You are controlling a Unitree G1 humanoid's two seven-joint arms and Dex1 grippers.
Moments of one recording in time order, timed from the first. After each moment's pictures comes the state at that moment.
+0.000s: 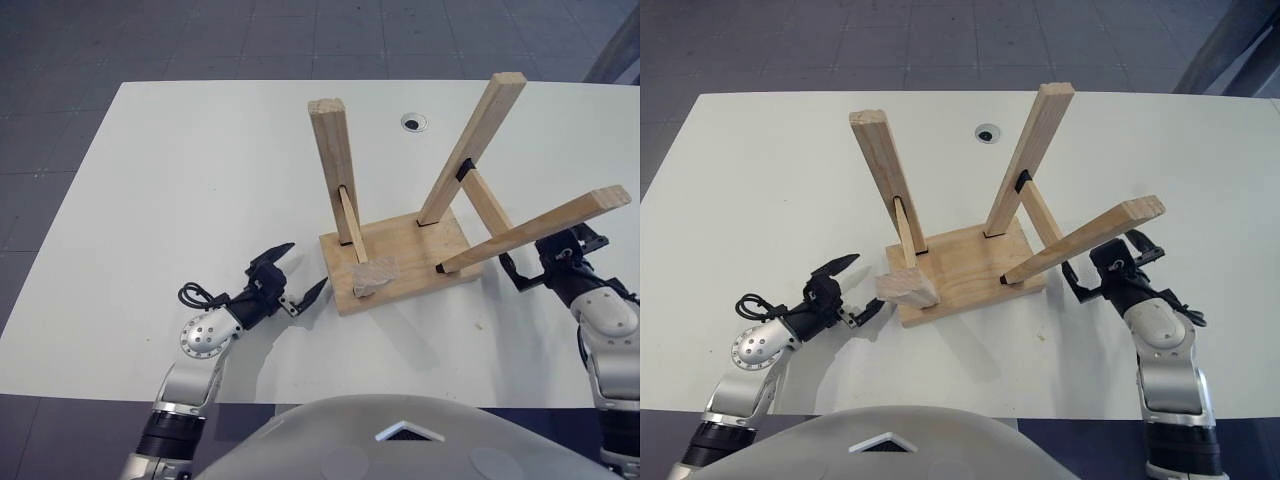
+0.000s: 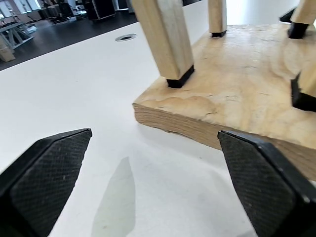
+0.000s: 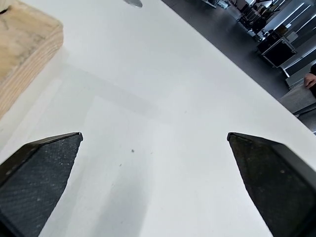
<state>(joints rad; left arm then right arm) 0.33 0.42 -0.10 -0.13 -0.11 -0.12 -0.58 0.32 -0.55 -0.13 -0.24 -0.07 0.20 0.39</state>
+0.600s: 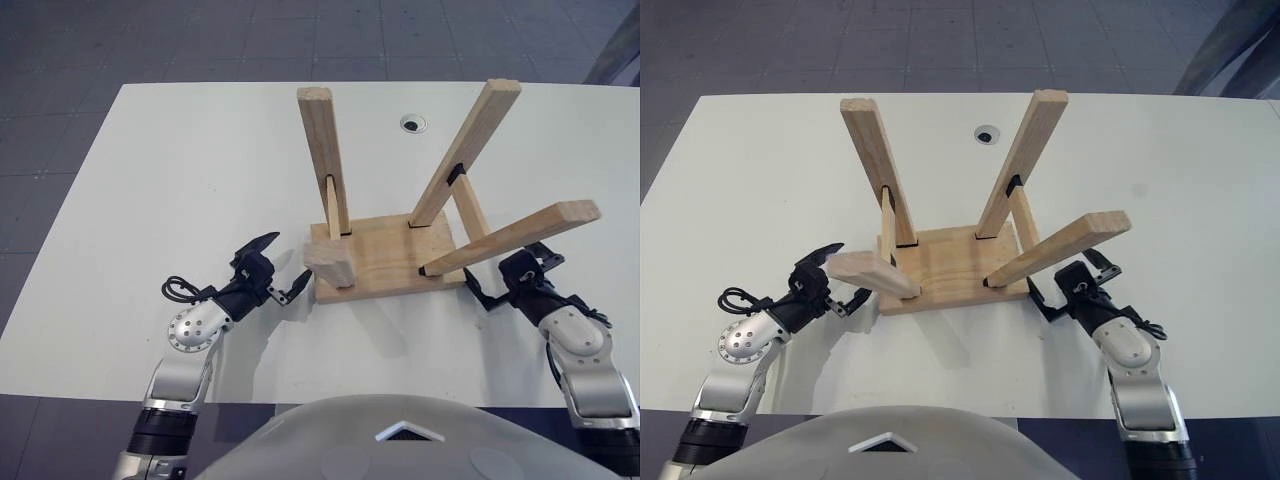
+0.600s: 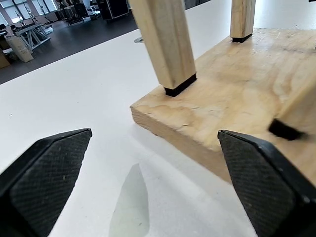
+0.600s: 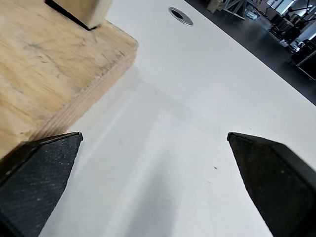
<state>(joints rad) 0.32 0.44 -0.08 -0.17 -0.11 -0.07 -0.59 0.40 -0.49 0.02 -0.31 -0.08 0.13 0.40</state>
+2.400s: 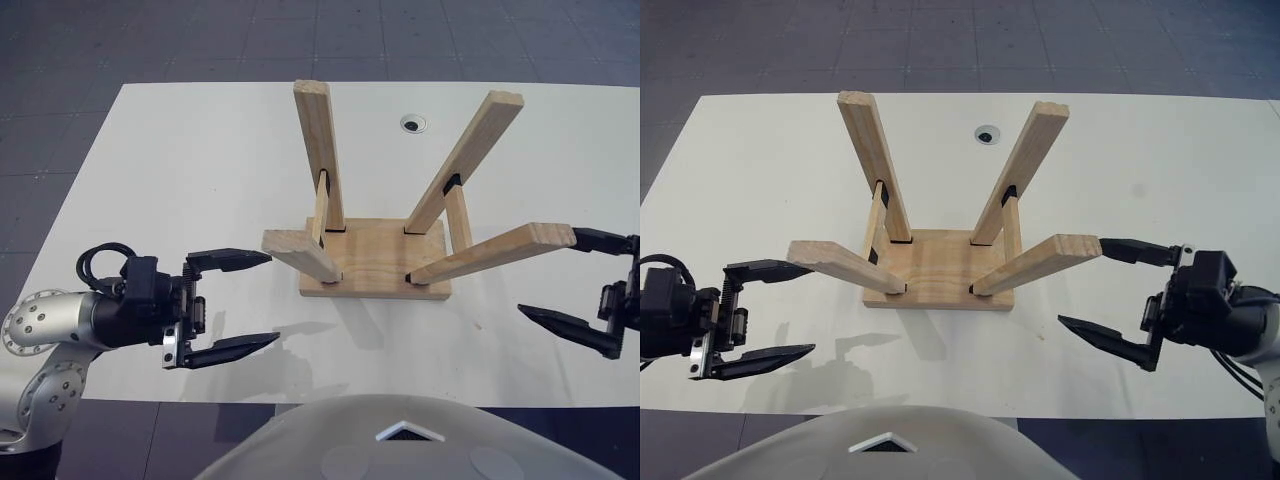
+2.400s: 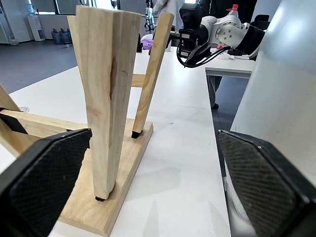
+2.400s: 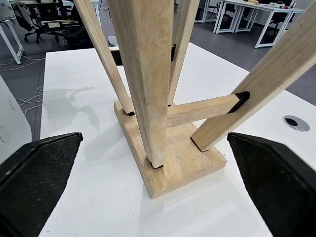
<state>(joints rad) 0.45 0.86 0.35 -0.60 -0.90 0.28 -1.23 0.45 -0.88 -0.56 -0.53 0.80 0.36 1.23</state>
